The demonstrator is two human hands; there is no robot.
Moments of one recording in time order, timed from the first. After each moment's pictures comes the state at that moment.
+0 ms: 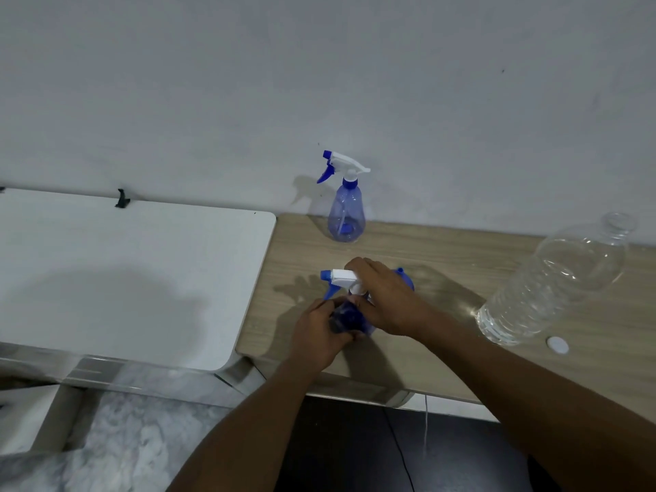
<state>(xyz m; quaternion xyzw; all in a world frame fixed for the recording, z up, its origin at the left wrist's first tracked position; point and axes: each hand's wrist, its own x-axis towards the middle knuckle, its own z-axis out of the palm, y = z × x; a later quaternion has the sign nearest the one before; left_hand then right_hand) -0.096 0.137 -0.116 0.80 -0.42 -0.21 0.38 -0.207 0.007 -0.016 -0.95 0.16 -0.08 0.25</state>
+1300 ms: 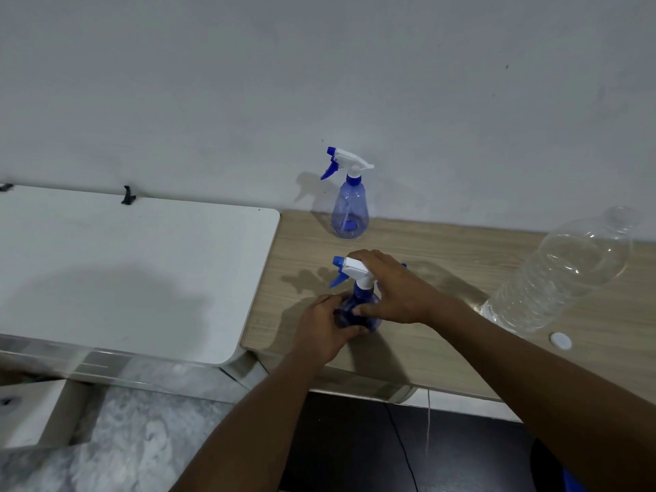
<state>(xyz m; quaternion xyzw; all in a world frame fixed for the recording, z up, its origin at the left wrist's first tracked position) -0.096 0.136 -0.114 0.80 -0.42 -0.20 0.38 -0.210 -0.006 -0.012 -0.94 0.16 -0.03 0.31</state>
